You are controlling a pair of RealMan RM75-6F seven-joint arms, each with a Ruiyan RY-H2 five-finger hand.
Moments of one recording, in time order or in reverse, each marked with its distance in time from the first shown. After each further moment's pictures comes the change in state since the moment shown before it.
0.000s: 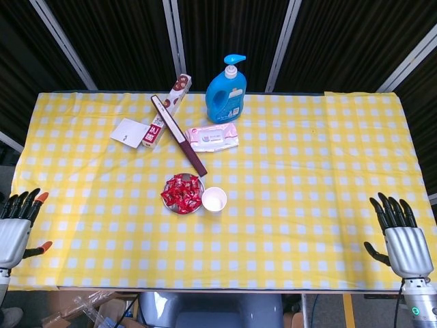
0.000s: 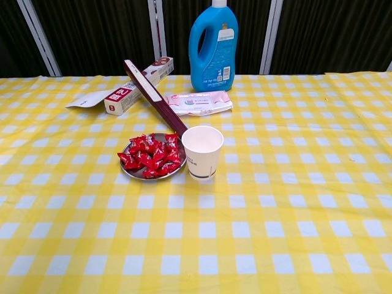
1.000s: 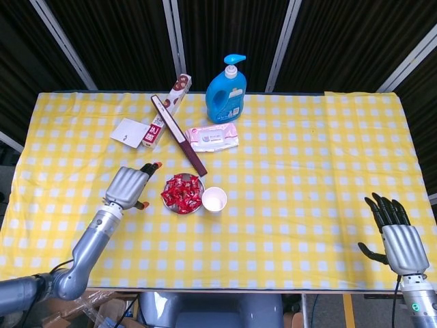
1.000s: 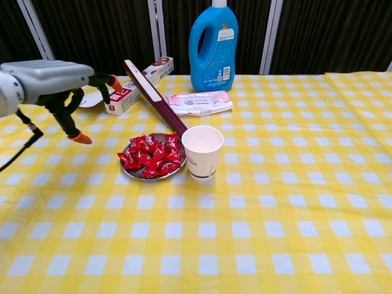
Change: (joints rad) left arm -0.604 -0.335 -0.252 -0.055 -0.575 -0.439 0.587; right arm 0.027 0.034 -0.005 -0.030 0.017 -0.069 0.125
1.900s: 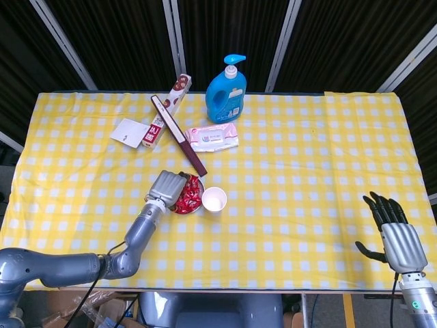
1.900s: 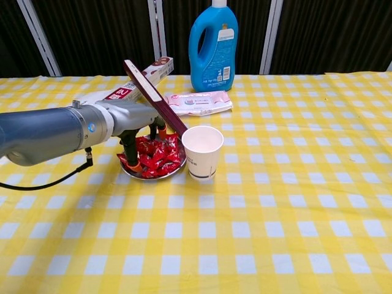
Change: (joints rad) left arm -0.303 -0.277 0.058 0.291 -0.379 -0.054 0.172; right arm 0.013 0.012 0.001 -0.013 0.006 -0.023 0.063
